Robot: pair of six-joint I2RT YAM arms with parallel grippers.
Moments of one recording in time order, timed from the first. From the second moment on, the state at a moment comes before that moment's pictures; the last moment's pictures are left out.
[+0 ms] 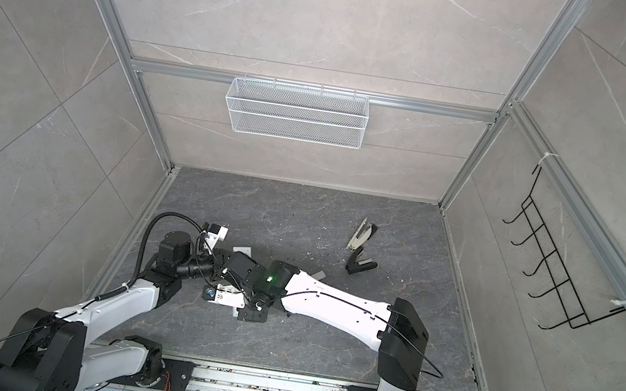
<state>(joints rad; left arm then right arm) -0.24 1.15 0.43 0.32 0.91 -0.93 1.19 1.78 1.56 -0.93 0.06 -0.52</state>
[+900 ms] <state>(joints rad) -0.23 1.15 0.42 0.32 0.87 -0.90 1.19 1.82 1.57 -0.92 0.08 -0.49</state>
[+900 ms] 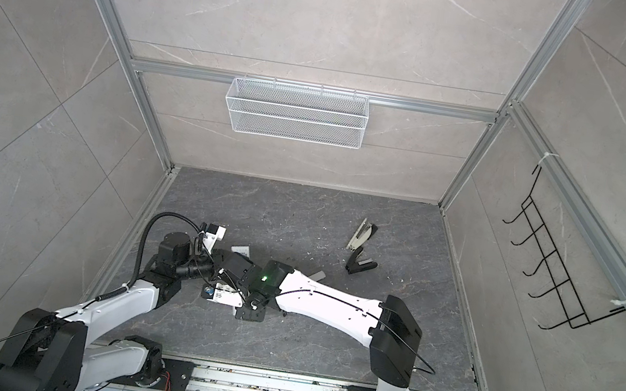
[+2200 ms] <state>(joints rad) -0.24 1.14 0.41 0.35 0.93 -0.92 1.18 1.76 1.50 -0.81 -0.02 -0.44</state>
